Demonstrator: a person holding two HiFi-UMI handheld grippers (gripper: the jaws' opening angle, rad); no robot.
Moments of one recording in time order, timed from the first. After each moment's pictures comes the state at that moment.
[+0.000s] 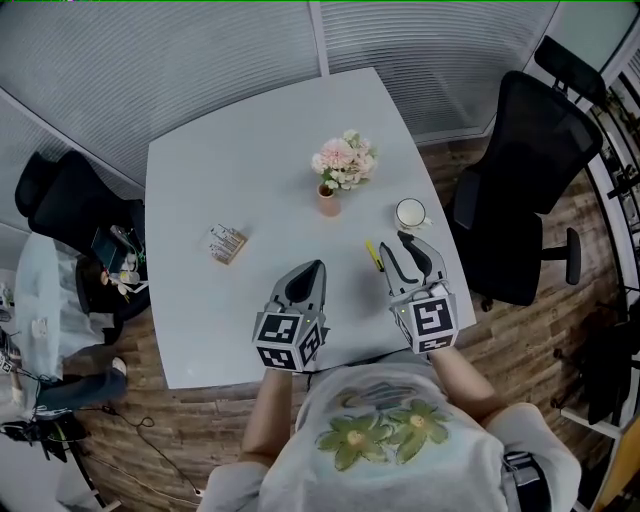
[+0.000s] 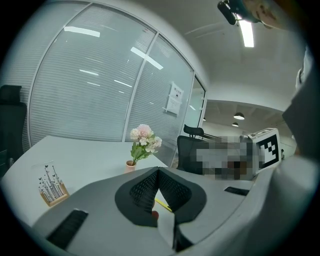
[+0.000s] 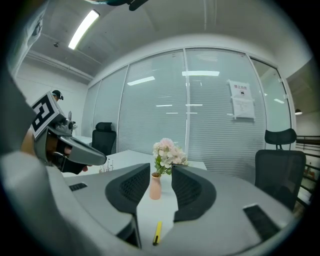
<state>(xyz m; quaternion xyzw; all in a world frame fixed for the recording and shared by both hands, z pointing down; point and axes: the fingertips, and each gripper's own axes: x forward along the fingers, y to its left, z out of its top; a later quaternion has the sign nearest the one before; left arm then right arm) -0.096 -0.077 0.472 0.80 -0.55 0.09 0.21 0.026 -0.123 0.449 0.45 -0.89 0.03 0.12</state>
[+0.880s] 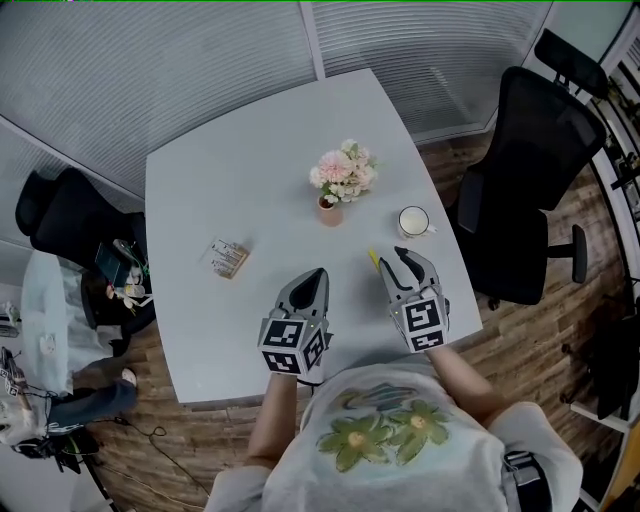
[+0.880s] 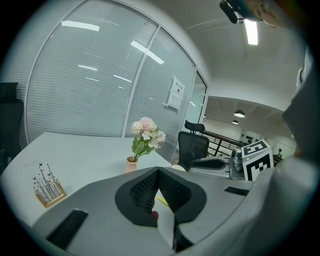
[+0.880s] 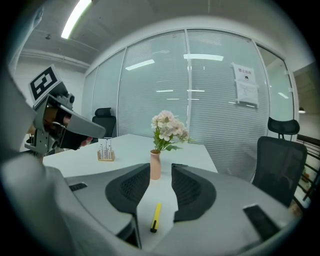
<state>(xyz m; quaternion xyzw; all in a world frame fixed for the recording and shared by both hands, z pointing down) -0.101 -0.101 0.494 0.80 -0.54 0.11 0.23 0.022 -0.141 0.527 0.44 -0.88 0.07 0.20</state>
